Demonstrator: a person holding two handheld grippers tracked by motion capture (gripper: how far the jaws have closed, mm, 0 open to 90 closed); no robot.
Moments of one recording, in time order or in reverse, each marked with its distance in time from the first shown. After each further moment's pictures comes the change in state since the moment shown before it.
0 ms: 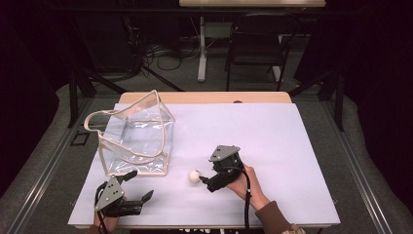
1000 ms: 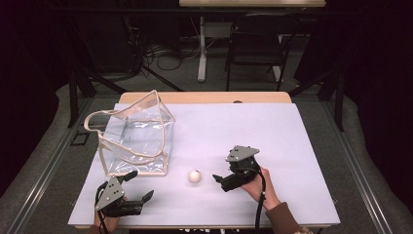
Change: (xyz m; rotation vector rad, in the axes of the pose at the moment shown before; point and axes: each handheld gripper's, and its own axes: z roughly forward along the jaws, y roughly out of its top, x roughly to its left) left arm 0.000 0.000 0.001 0.009 -0.002 -0.003; right arm -0.018 -0.025 -0.028 -0.037 -0.046 0.038
